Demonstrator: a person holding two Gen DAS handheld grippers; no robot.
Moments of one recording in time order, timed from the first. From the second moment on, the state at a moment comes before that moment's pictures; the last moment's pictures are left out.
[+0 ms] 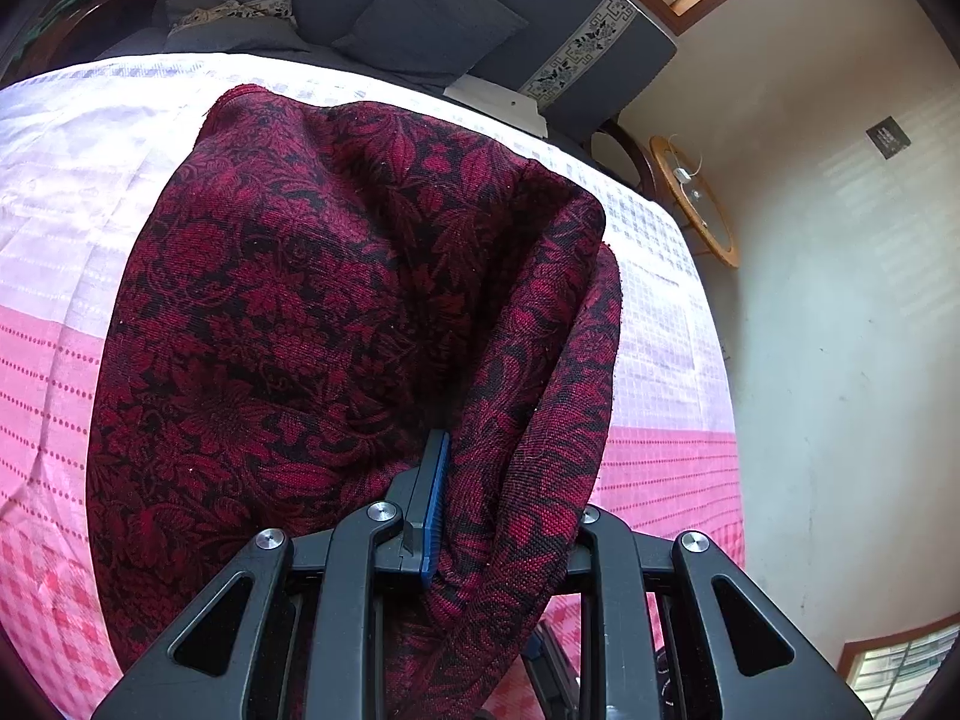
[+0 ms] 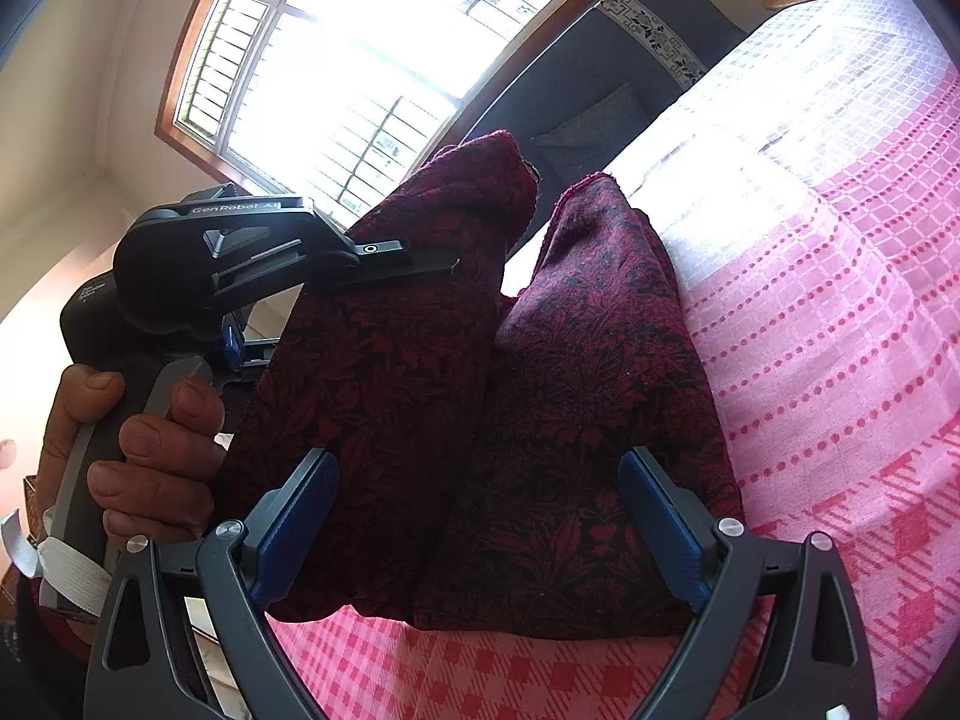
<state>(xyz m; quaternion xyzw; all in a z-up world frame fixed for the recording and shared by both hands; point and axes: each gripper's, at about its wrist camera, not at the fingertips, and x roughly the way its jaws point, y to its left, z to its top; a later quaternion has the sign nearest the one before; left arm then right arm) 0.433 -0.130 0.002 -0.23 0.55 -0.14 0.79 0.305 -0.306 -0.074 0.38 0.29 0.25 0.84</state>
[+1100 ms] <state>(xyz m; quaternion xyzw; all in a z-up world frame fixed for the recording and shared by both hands) 0.381 -0.060 0.040 -0.27 0.41 -0.29 0.82 0.306 -0.312 -0.079 0.40 0.30 0.26 0.83</state>
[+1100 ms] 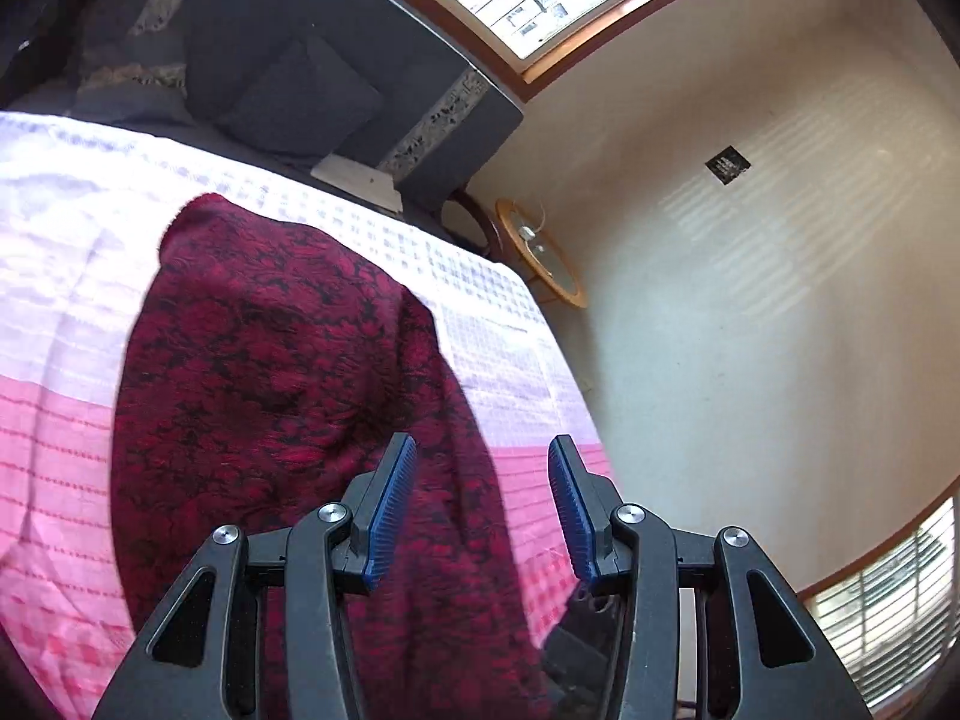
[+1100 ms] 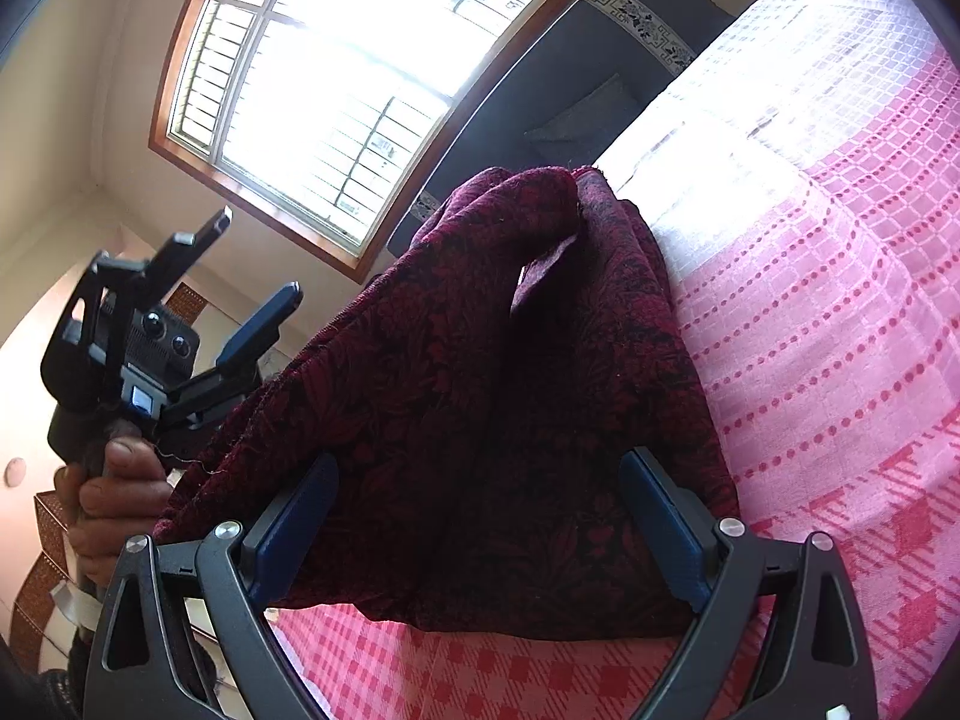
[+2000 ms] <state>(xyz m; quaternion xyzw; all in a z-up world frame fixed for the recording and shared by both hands) 0.327 -0.091 -0.062 -0.17 0.33 -0.38 0.85 0.441 -0.312 -0.033 0.33 0.42 0.28 0.80</state>
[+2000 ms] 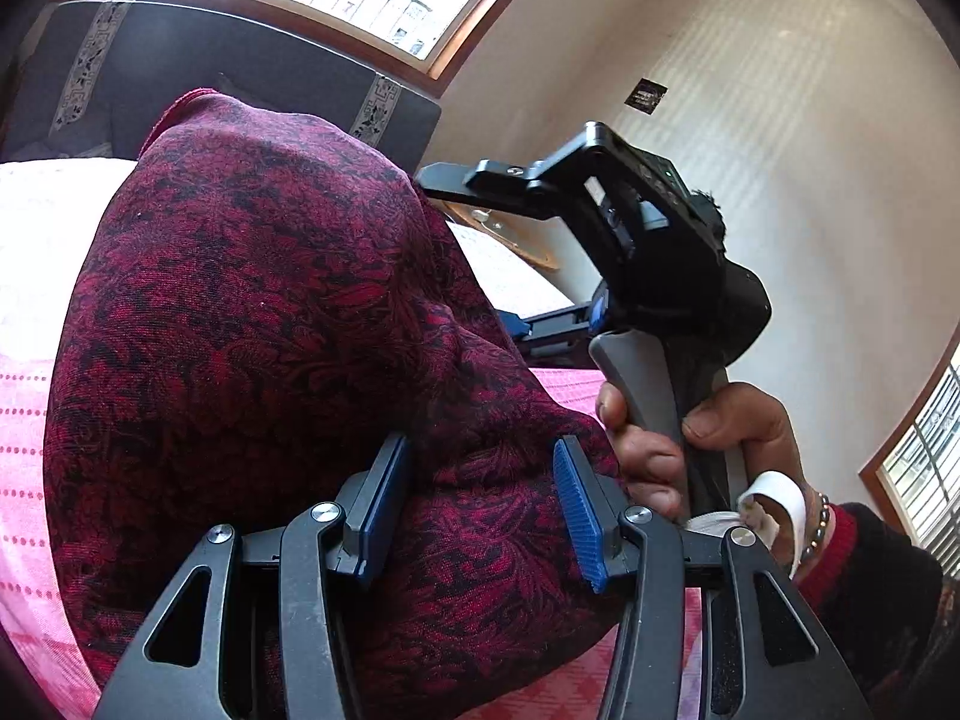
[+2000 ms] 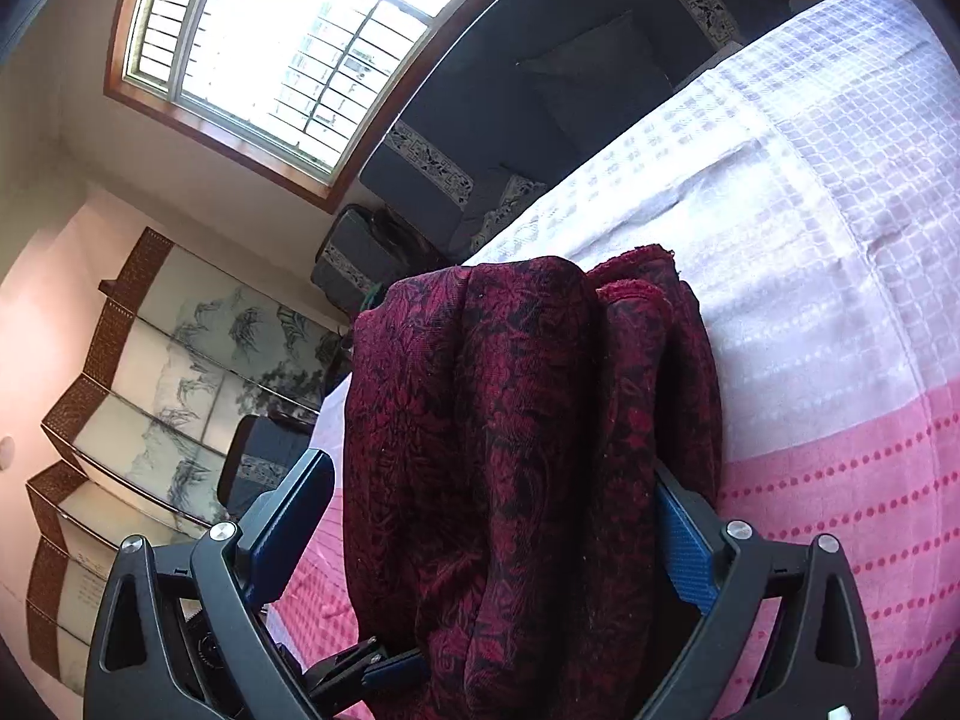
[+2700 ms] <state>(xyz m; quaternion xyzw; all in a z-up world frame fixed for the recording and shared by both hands) 0.311 -0.042 -0.089 -0.25 0.32 -0.38 0.83 0.458 -0.371 -0.051 0.41 0.35 0.30 0.79</state>
